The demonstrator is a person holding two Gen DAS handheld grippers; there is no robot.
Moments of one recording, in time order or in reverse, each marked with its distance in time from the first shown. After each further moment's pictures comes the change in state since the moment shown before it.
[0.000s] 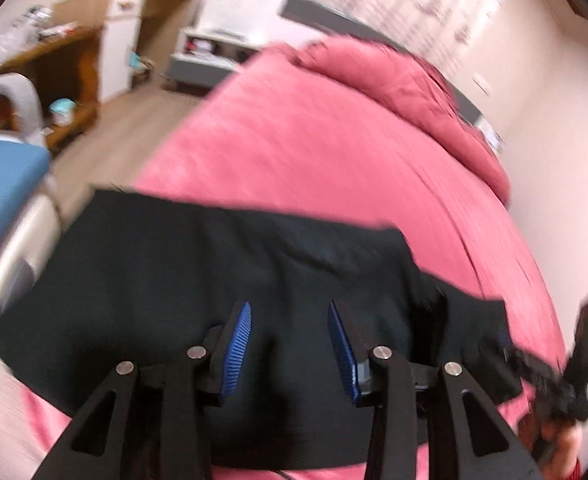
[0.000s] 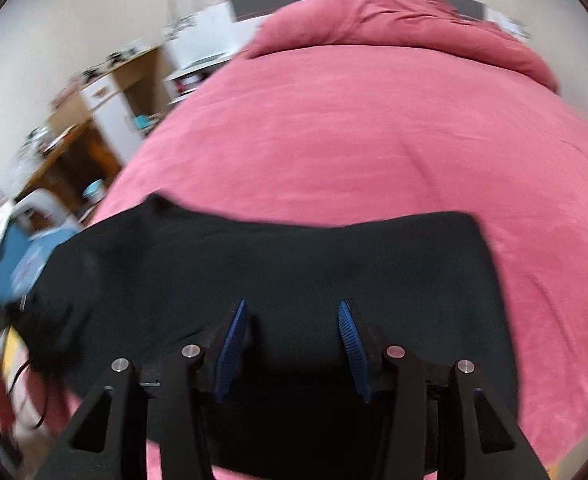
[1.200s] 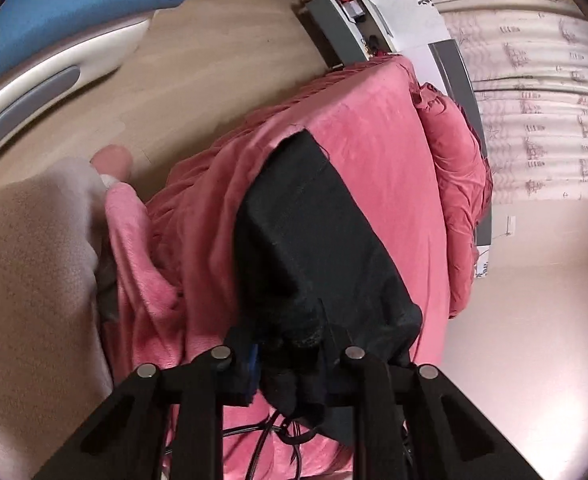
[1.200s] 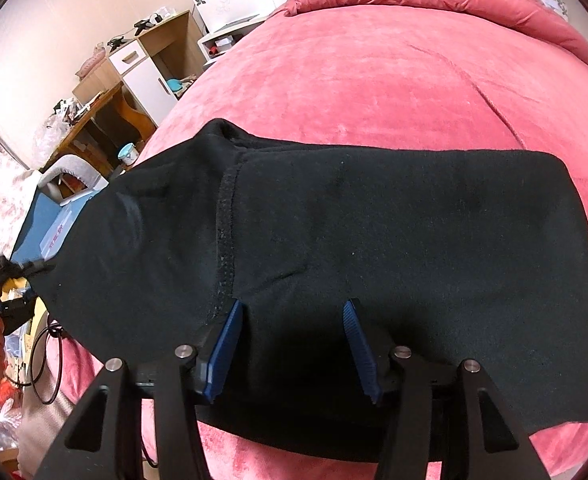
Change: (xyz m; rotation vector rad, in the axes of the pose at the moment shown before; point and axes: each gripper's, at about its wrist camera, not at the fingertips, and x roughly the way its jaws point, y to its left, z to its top) left arm -0.014 0.175 -0.021 -0.688 0.183 -0.205; right arm 0.035 0.029 -0.021 0.011 0.127 0.083
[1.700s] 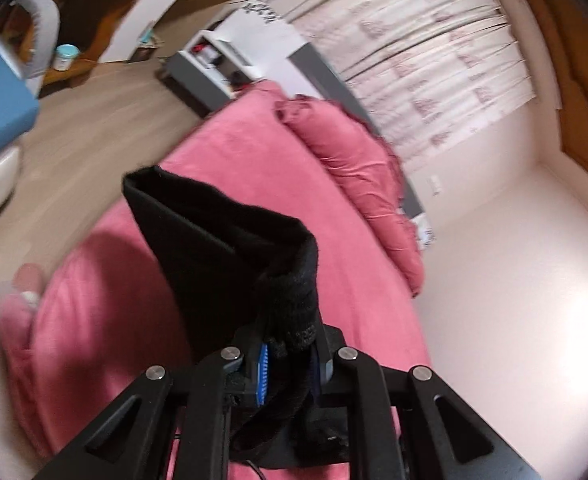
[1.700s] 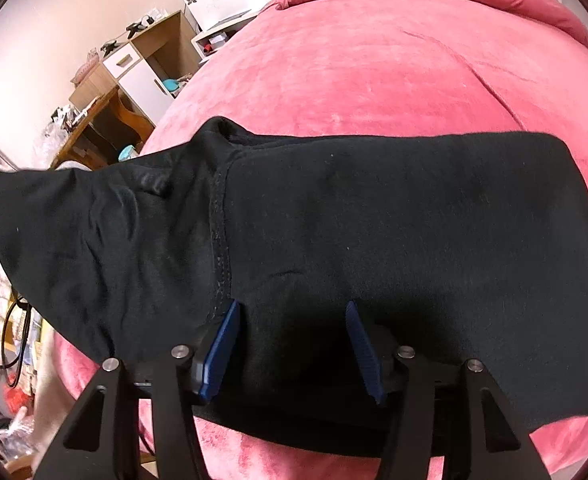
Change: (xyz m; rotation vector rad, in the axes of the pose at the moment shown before) left arm -0.028 -0.147 -0.040 0.397 -0.161 -0.235; right arm -0.002 -0.009 -0.002 0.068 0.020 0.057
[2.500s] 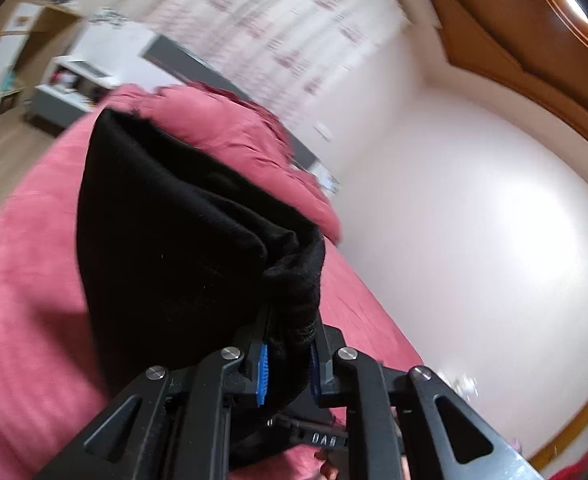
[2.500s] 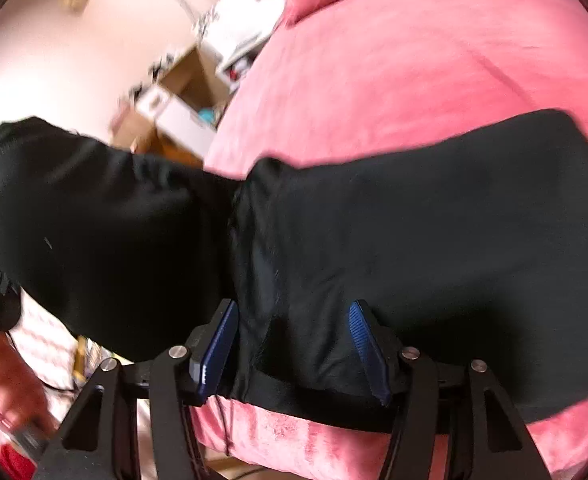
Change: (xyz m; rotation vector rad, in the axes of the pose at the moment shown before) left arm 0.054 -0.131 -0.060 0.378 0.103 -0.308; right arm -0.041 -0.030 0.007 0.166 -0.093 0.235
